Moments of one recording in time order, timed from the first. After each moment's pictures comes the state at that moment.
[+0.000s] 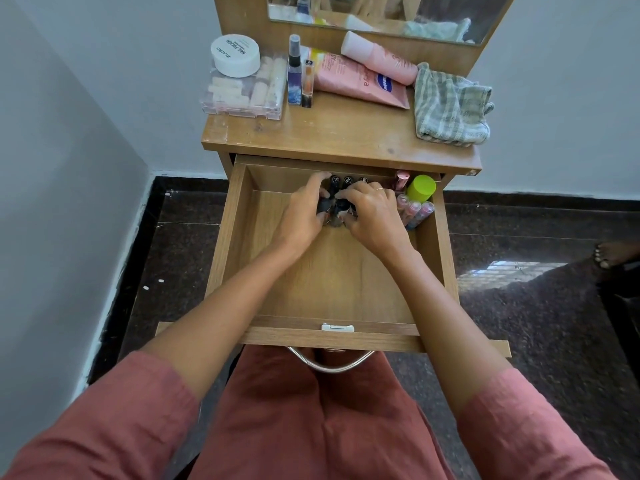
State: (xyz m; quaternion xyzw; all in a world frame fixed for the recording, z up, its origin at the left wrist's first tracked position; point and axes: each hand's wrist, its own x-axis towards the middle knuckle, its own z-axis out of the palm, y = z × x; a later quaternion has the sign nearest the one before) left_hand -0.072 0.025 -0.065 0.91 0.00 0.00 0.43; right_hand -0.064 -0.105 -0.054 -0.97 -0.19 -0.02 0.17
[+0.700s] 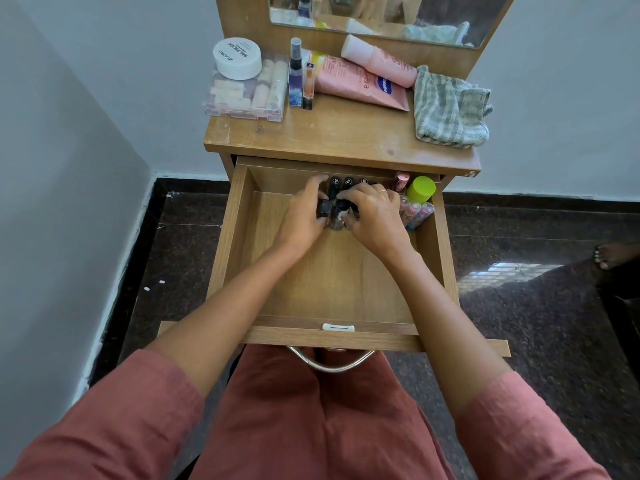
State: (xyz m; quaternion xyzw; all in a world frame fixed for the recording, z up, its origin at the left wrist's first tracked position) left_hand -0.073 0.025 -0.072 0.90 0.01 -0.01 0.44; right_hand -0.065 -0.106 -0.056 -0.97 -0.17 -0.02 0.18
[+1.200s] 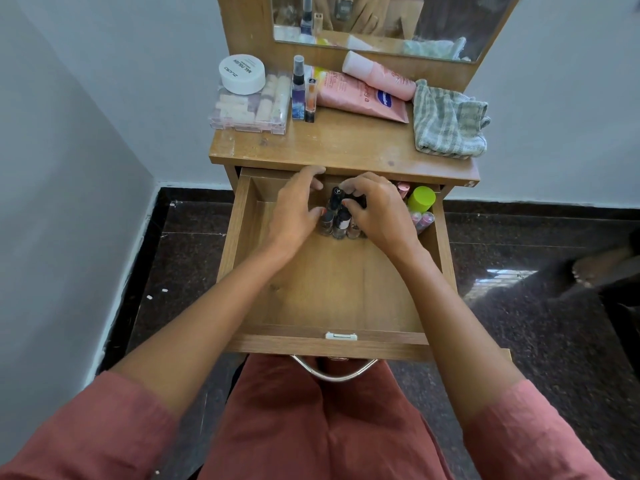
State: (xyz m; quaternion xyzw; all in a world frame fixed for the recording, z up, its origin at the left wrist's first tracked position) left_hand -0.075 0.040 -0.035 0.91 -0.01 0.05 0.42; right_hand -0.055 -0.100 -0.029 -0.93 -0.18 -0.08 0.30
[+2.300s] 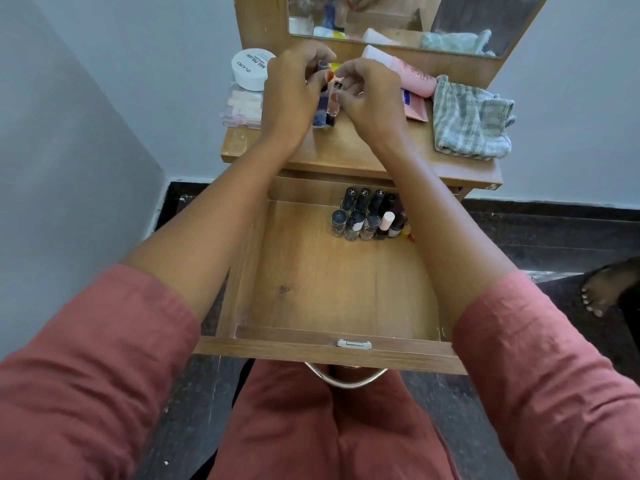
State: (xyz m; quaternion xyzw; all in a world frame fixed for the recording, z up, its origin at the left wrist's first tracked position) left_hand 0.022 0.068 0.036 0.86 -0.02 0.24 0.45; right_hand 0.041 -0.048 0.031 -0.87 -0.15 -0.13 0.44
